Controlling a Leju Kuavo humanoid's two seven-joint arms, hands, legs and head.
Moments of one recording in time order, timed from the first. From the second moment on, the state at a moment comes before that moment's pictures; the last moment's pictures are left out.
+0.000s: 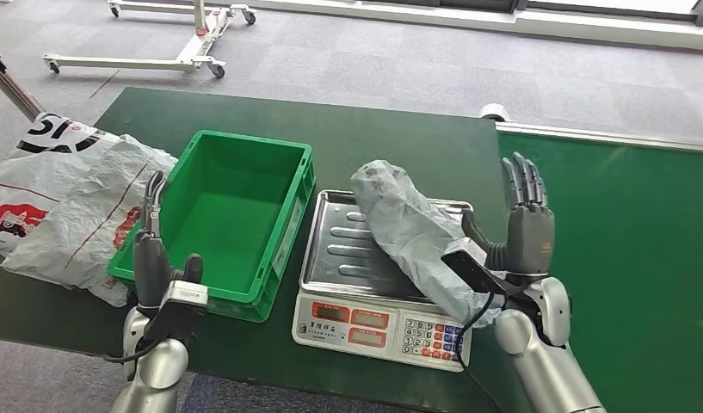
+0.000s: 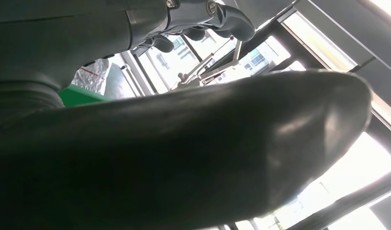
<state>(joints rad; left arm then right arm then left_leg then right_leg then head) -0.04 -0.06 -0.07 -1.61 -0.54 0.32 -0.61 -0.32 -0.12 0.25 -1.29 0.94 -0.65 -0.32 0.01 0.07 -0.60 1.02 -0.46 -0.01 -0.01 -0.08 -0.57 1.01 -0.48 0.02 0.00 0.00</state>
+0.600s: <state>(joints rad) -0.06 -0.07 -0.08 -1.59 -0.52 0.32 -0.61 -0.16 -0.21 -0.02 -1.53 0.75 -0.70 -0.43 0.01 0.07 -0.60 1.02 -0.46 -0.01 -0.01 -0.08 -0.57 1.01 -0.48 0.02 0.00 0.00</state>
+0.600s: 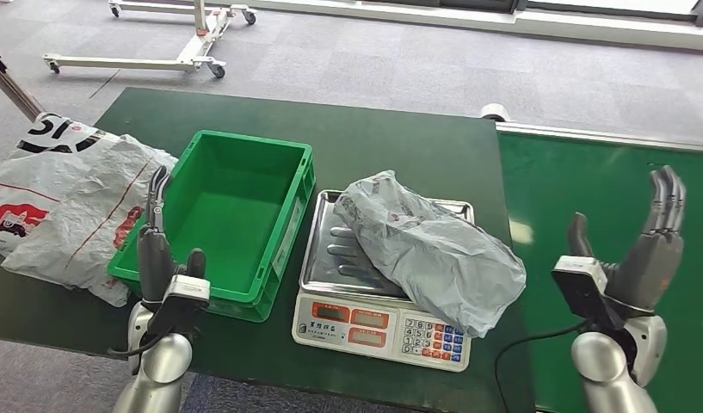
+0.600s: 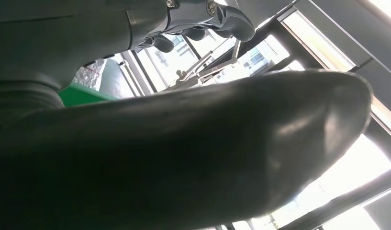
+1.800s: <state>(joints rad) -0.20 -0.07 -0.20 -1.44 -0.70 0.32 -0.53 0.10 -0.08 -0.41 -1.73 0.62 -0.65 -0.57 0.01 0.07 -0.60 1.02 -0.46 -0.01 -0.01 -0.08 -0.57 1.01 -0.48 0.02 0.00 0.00</state>
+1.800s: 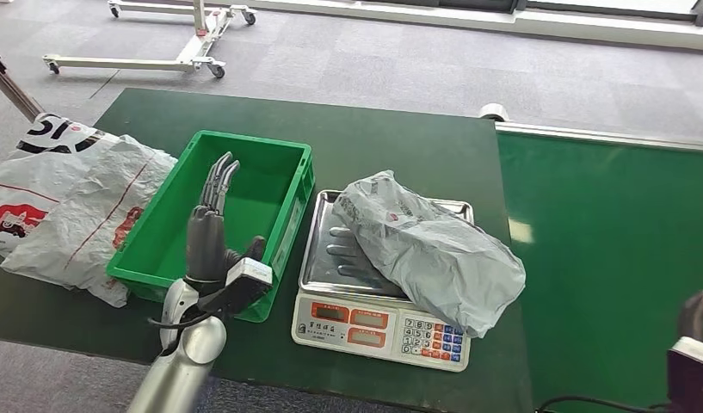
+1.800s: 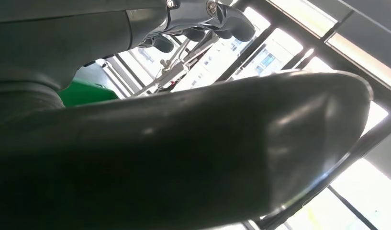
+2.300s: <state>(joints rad) -0.40 -0.08 -0.26 -1.15 -0.86 0.36 -0.46 -0.02 -0.08 -0.26 -1.58 0.65 -0.66 -0.54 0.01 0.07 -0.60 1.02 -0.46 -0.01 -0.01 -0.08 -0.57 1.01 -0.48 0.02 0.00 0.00</state>
